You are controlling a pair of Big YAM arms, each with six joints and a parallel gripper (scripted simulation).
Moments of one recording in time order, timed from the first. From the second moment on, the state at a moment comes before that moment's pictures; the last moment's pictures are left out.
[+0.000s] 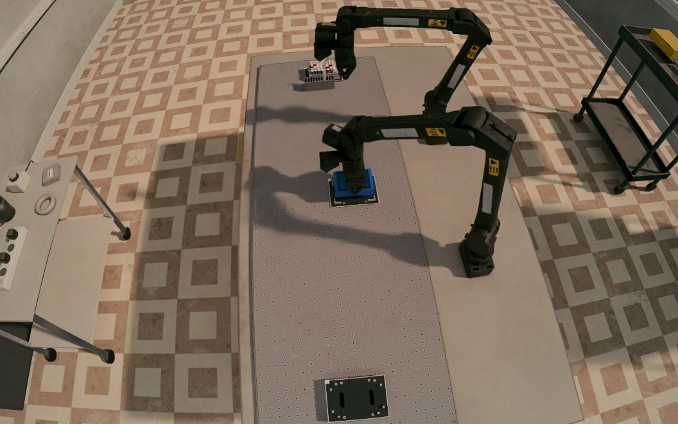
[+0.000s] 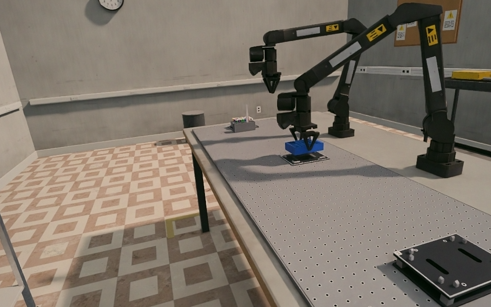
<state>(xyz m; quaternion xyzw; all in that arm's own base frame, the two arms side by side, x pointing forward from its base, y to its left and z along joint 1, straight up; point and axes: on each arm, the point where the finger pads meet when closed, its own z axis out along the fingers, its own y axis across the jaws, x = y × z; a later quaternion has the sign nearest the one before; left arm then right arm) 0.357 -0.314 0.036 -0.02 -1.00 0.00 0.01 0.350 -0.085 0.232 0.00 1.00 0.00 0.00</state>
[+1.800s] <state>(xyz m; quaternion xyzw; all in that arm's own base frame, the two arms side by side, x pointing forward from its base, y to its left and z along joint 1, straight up) 0.358 -0.315 0.067 -0.02 -1.00 0.00 0.00 0.350 -0.085 0.232 0.00 1.00 0.00 0.00</state>
